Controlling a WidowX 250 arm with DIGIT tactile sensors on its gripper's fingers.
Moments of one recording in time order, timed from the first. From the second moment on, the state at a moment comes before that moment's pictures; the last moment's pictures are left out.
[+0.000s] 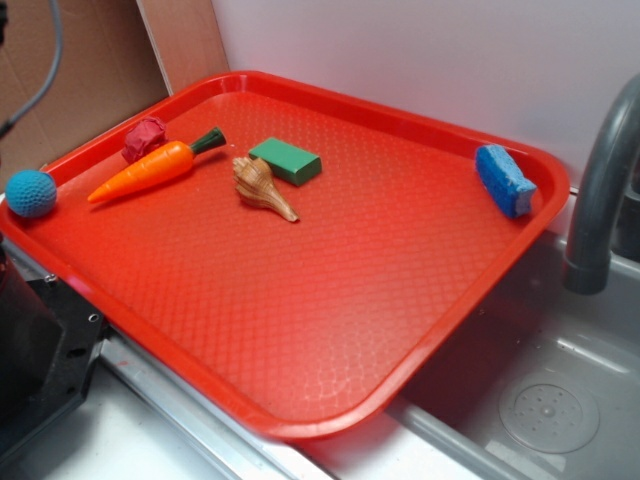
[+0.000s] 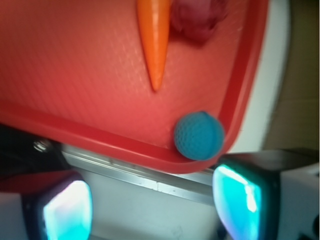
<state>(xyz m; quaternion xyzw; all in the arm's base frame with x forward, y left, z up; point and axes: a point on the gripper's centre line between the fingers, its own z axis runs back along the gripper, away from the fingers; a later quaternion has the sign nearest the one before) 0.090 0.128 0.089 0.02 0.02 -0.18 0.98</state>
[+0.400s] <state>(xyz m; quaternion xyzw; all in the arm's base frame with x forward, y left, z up) 0.103 0.159 0.053 0.06 -0.02 -0.24 0.97</state>
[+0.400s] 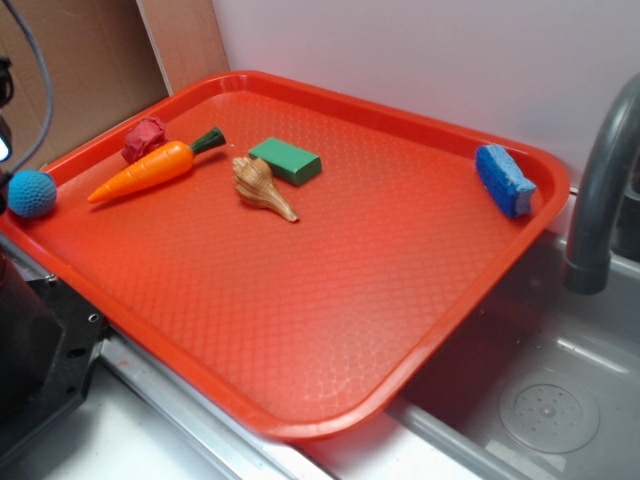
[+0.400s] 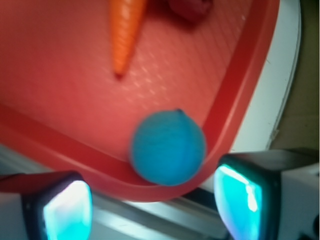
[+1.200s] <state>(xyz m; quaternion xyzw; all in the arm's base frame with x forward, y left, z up) 0.123 0.149 0.025 0.05 0.02 -0.26 0.96</state>
